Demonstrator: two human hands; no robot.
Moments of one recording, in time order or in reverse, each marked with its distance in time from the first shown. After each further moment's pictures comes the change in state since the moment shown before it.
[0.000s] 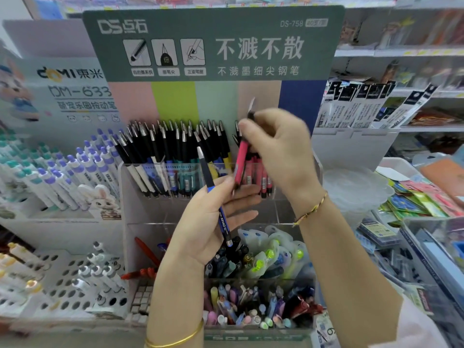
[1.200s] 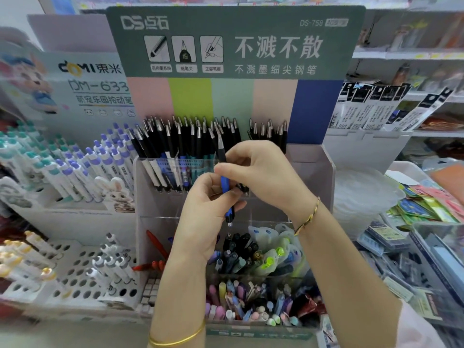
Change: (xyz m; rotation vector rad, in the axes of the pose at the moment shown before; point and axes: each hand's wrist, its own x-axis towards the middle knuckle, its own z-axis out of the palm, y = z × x) left_hand -0.001 -0.004 -0.019 0.224 0.198 0.202; right_hand -0.018 -0.003 0.022 -0.148 -0.453 -0.008
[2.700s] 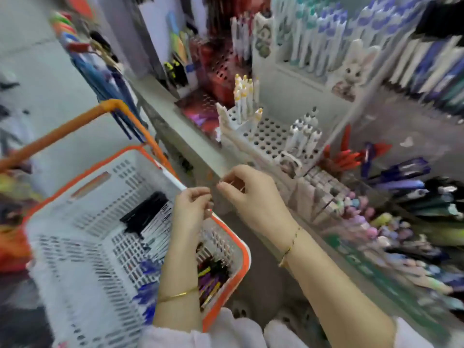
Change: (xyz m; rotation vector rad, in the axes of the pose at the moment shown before) left_hand -0.233 -0.100 -0.215 0.118 1.134 -0.339; right_hand -0.146 -0.090 0.238 0.209 -0.671 -0.175
